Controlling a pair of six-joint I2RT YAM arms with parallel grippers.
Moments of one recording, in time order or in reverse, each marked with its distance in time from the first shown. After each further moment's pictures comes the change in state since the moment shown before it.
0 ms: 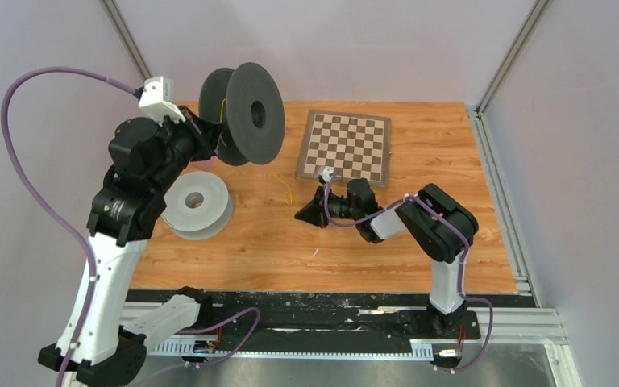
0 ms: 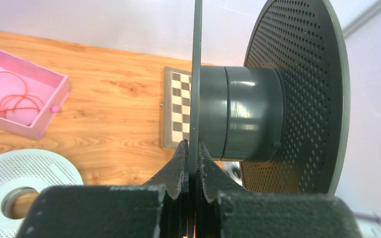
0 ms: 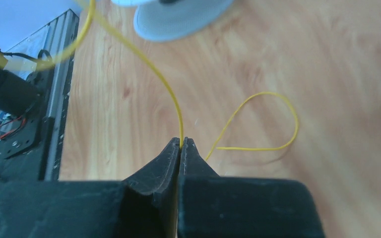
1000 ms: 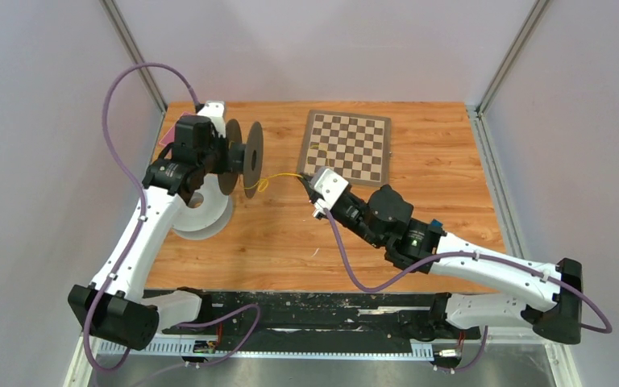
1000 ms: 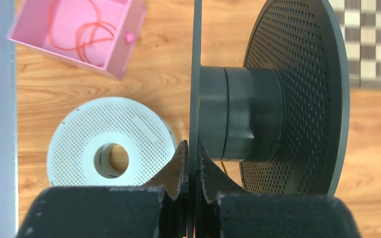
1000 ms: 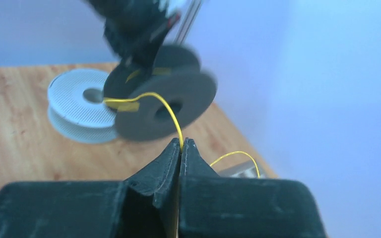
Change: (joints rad) left arm 0.113 0.244 -0.196 -0.006 -0.078 0.323; right arm 0.523 -0.890 0.140 -0.833 0.986 -0.697
